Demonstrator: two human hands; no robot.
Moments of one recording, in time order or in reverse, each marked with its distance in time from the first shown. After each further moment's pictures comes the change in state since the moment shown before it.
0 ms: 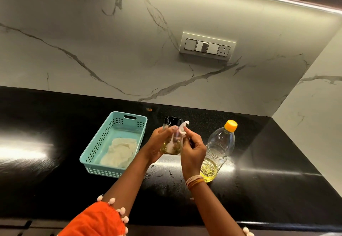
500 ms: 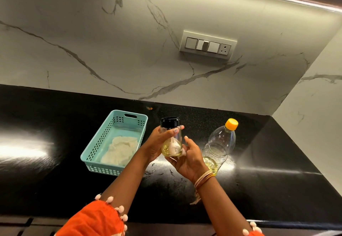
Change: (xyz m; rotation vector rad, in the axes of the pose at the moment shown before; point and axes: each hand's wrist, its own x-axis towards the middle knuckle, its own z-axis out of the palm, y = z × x) left_hand -0.006 0.004 0.002 0.001 -0.008 0.033; right_hand 0.014 0.009 -0.010 0.613 -0.428 1.044
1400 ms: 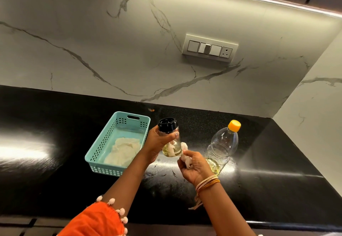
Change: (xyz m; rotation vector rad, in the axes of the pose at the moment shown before) left_hand 0.002 -0.011 -0.017 0.090 0.253 0.079; right_hand -0.011 0.008 0.002 0.069 0.367 -0.003
